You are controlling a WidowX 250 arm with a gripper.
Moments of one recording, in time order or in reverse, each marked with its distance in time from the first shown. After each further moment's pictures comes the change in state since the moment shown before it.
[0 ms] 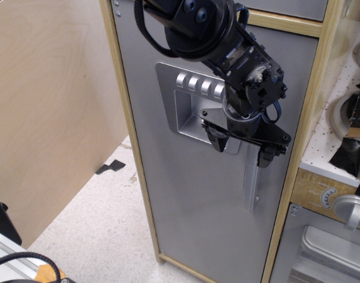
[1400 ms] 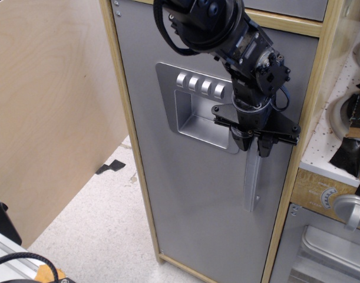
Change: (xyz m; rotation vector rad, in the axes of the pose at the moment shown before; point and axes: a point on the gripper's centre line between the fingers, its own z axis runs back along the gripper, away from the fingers) arm 0.014 -0.013 -0.013 -0.076 0.010 0.007
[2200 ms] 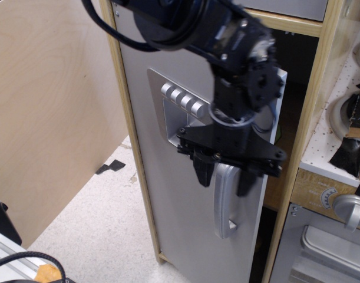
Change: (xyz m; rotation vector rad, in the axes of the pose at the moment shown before) arm -0.077 0.000 0.065 0.124 0.274 0.141
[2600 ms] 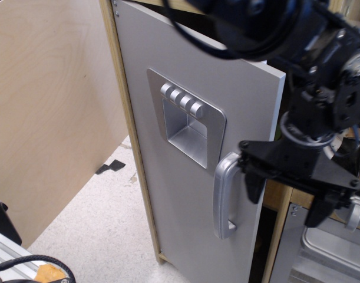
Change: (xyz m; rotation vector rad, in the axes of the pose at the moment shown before) arm -0.011 -0.062 0.007 -0.039 0.026 -0.187
